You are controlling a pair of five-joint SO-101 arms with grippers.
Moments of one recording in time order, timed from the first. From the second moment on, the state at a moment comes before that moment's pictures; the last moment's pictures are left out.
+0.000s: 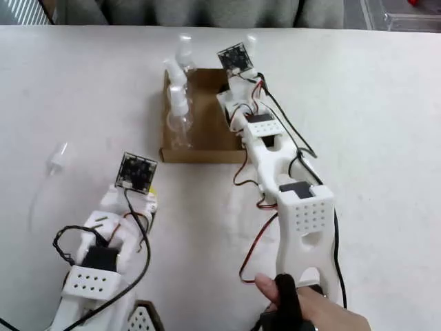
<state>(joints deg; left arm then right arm) 2.1 -71.1 94.3 24.9 -9.0 -13.7 42.4 -8.8 7.7 16.4</state>
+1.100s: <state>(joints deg) 2.1 -71.1 94.3 24.9 -9.1 -13.6 42.6 -8.7 5.4 16.4</state>
